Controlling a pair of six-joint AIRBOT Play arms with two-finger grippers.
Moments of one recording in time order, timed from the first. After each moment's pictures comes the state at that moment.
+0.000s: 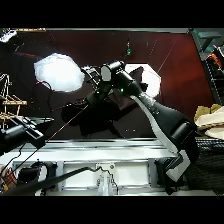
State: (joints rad) left arm 0.13 -0.29 0.77 0.85 -1.38 -1.08; right arm 0.69 -1.81 1.87 -1.23 1.48 1.57
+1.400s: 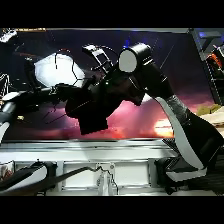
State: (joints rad) left arm 0.08 -1.22 0.77 -0.13 -1.46 -0.23; right arm 0.68 -1.57 1.87 -1.22 1.51 1.52
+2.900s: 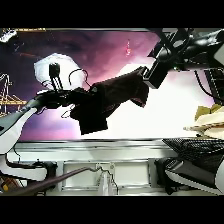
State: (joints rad) left arm -0.13 -1.59 0.91 -0.29 -1.85 -0.08; right arm 0.50 -1.21 1.87 -1.52 1.58 0.97
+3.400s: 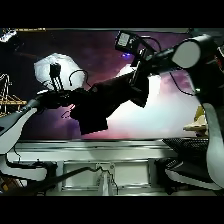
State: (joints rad) left arm -0.13 -1.59 0.91 -0.29 -1.85 -0.09; right arm 0.44 -1.30 1.67 -1.33 1.36 0.73
